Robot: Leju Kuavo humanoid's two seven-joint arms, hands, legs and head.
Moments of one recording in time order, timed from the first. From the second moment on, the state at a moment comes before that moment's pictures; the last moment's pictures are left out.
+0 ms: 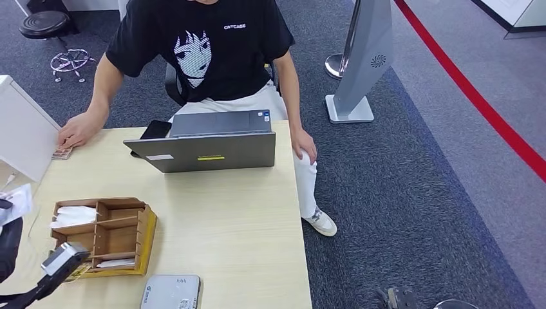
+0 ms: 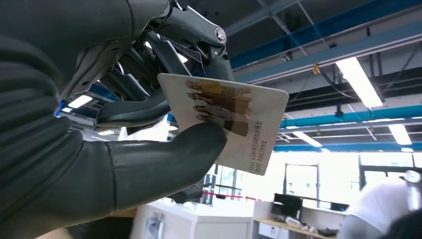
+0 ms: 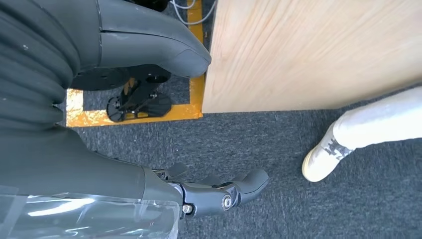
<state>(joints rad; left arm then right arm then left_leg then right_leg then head) 0.19 0.20 0.04 -2.08 -1.16 0.26 -0.13 0.47 0.30 -0.32 -1.48 0.16 0.17 -0.07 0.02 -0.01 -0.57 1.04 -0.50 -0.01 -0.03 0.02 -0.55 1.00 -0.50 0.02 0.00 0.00</state>
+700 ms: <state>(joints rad) 0.41 0.23 -0.13 -2.09 -1.18 0.27 -0.14 0.48 0.30 -0.32 -1.51 0.14 0.14 -0.07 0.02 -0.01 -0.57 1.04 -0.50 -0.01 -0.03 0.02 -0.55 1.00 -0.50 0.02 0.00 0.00</state>
